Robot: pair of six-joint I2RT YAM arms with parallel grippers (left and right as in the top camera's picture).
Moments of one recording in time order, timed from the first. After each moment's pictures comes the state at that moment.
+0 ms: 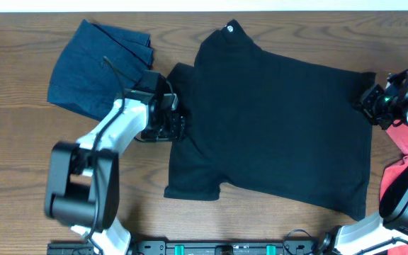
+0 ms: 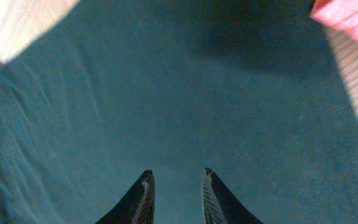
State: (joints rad) left arm -0.22 1.84 1.11 -0.77 0.28 -0.17; right arm -0.44 1.79 1.26 -0.75 -0.38 0.35
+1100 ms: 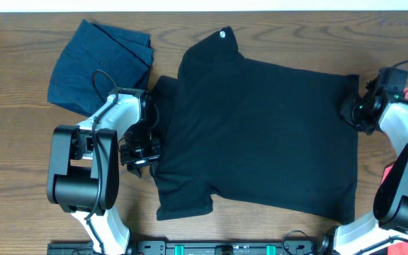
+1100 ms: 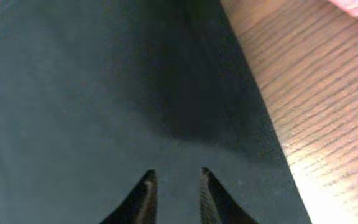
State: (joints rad) left arm -0.13 1.92 1.13 -1.24 0.12 -0.31; right arm -0.31 1.79 1.05 -0.46 -0.13 0.36
